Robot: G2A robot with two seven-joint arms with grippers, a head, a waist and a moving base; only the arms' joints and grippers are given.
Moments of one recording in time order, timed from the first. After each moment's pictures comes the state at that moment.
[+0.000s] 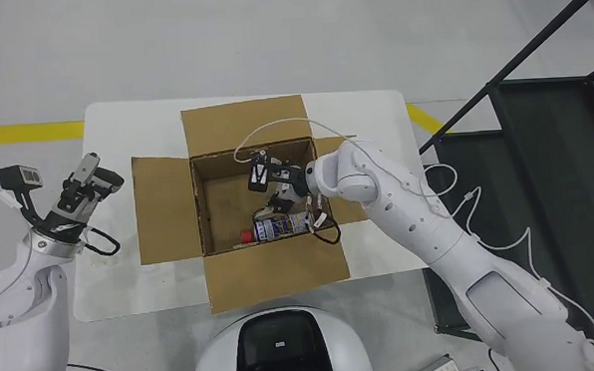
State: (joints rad) left arm 1.40 -1.12 -1.74 -1.56 -0.29 -0.41 -0.71; right arm -0.76 -1.24 0.81 -1.37 -0.92 -0.73 0.72
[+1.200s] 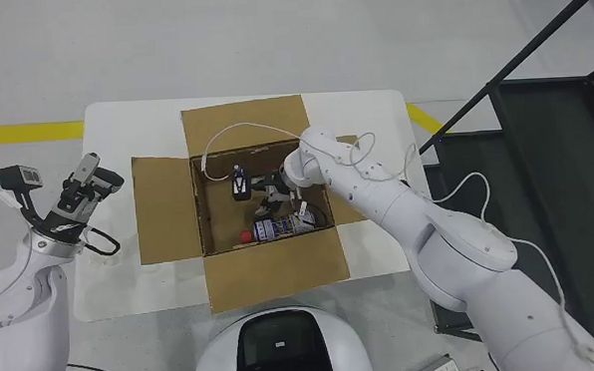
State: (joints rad) left arm 1.40 -1.12 -1.74 -1.56 -0.29 -0.41 -0.71; right arm -0.41 -1.52 0.40 -0.64 -0.99 -0.94 0.52
